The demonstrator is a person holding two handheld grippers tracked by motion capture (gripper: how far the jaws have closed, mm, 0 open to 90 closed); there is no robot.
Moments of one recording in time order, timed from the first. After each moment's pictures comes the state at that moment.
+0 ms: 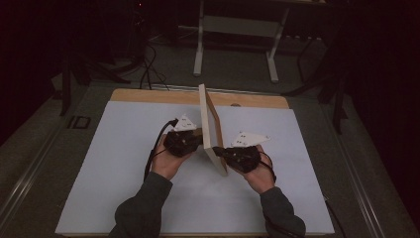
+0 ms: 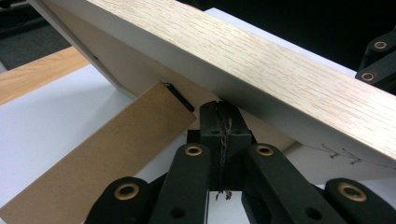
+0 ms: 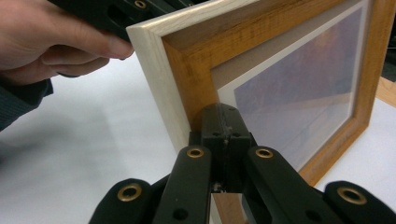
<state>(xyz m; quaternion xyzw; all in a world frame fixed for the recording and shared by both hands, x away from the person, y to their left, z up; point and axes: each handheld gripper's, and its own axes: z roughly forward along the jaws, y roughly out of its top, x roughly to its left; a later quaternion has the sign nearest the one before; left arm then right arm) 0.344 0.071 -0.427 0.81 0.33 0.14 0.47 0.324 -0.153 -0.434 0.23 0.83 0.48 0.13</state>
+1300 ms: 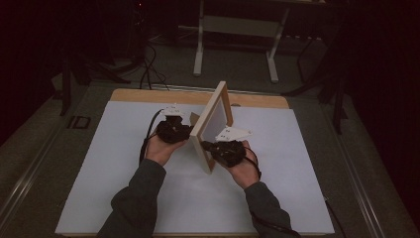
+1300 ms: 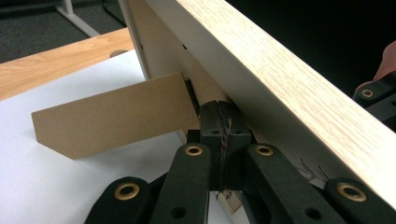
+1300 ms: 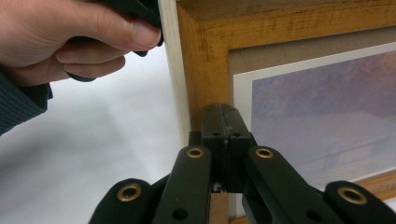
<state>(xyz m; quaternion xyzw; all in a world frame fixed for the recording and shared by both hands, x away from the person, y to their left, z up) 0.384 0.101 -0.432 0.79 0.33 0.07 0.52 0.336 -0.114 -0.438 0.25 0.83 0.47 0.15</state>
